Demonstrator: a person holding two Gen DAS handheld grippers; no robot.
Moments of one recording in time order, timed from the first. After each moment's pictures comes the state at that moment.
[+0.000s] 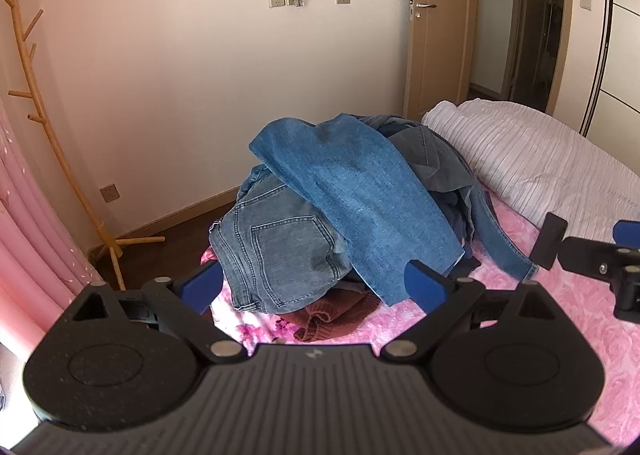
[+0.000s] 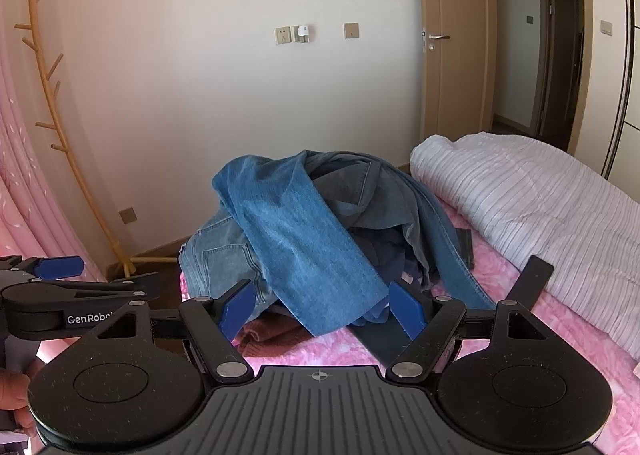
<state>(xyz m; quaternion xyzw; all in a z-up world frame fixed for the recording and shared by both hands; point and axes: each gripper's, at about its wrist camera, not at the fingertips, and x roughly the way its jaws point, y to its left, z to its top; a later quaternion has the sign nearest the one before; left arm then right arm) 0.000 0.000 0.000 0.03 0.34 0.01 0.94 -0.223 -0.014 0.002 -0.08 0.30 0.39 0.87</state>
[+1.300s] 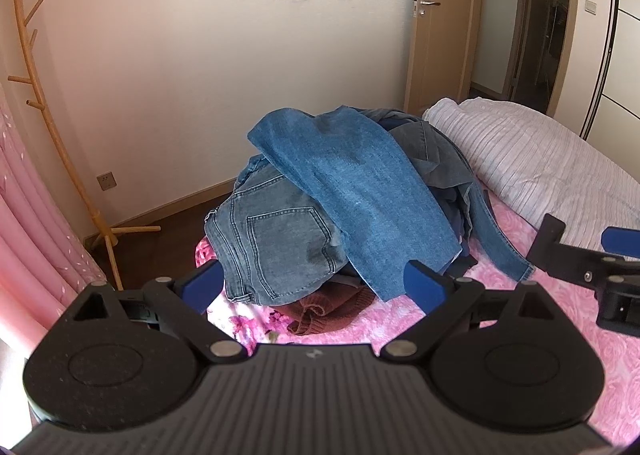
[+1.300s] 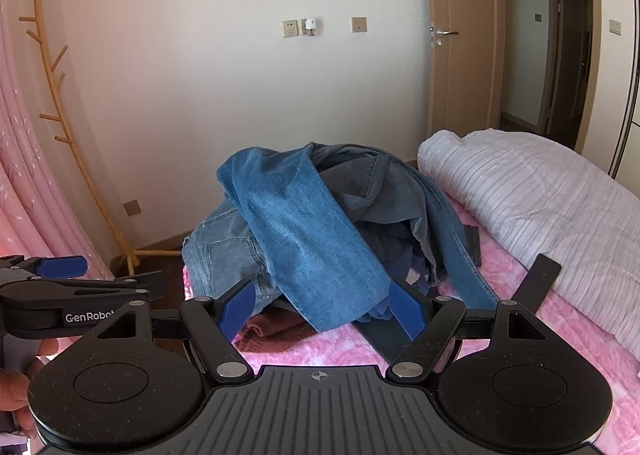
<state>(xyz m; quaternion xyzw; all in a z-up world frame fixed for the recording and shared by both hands) 0.002 0.001 -0.008 0.01 0.34 0.01 0.94 -0.221 -0.009 -0.008 -0.08 0.31 0.40 0.86</state>
